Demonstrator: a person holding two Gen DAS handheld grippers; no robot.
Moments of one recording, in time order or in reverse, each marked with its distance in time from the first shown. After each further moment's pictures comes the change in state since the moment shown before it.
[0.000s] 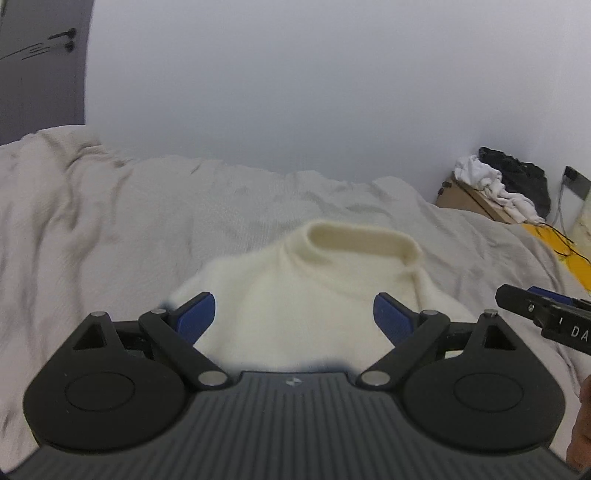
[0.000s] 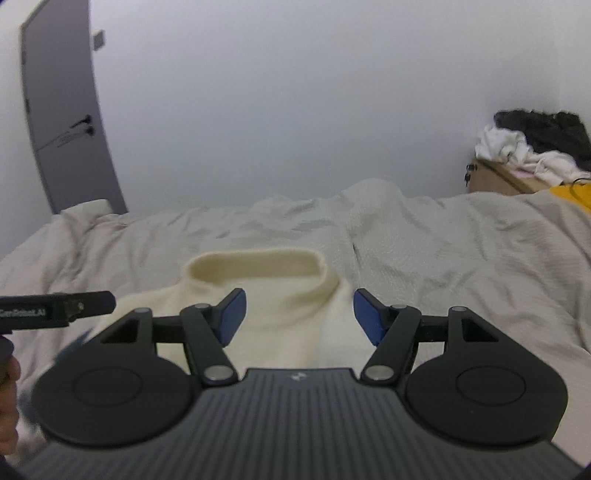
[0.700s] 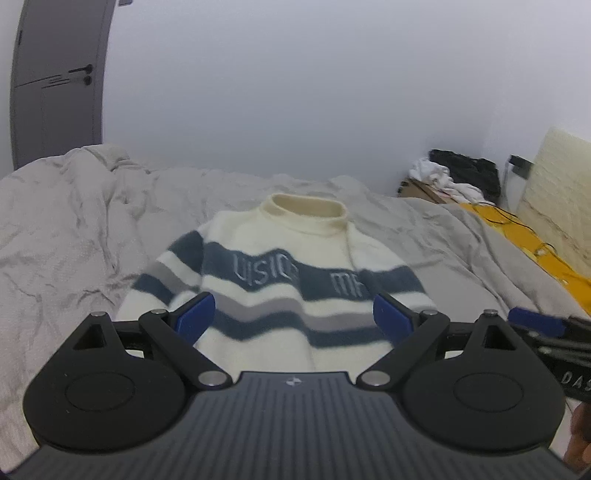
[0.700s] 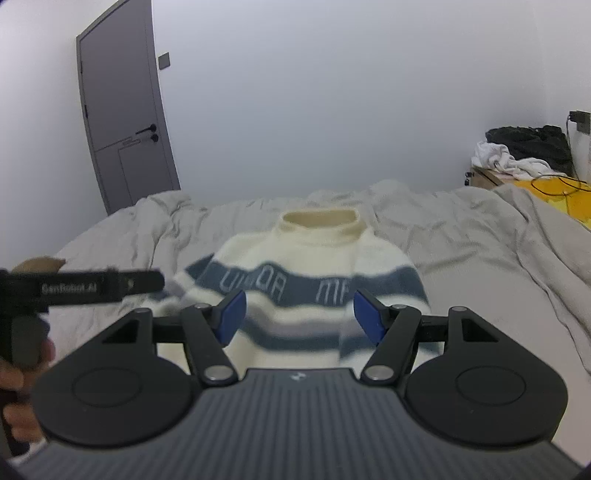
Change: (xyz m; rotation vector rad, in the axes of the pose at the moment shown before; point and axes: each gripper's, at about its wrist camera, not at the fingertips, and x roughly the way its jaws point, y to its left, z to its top) left arm -0.251 -0.057 -0.131 0.058 -0.079 -0.030; right arm -0.247 0.039 -0.103 -0.025 -0.045 0.090
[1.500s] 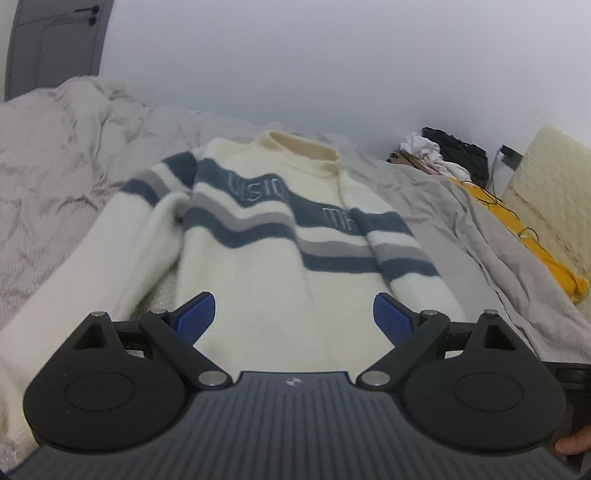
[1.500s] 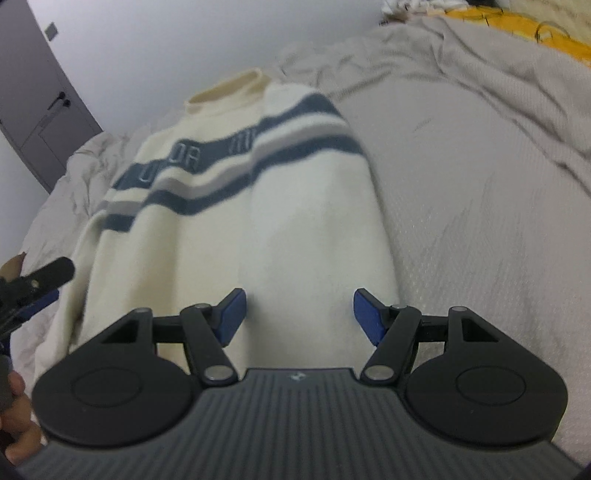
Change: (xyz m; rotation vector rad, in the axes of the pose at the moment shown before) left arm 0.012 0.029 -0.072 -0.130 0.109 -0.071; right arm 0.011 -0.052 -0.095 0.338 0.353 -0.142
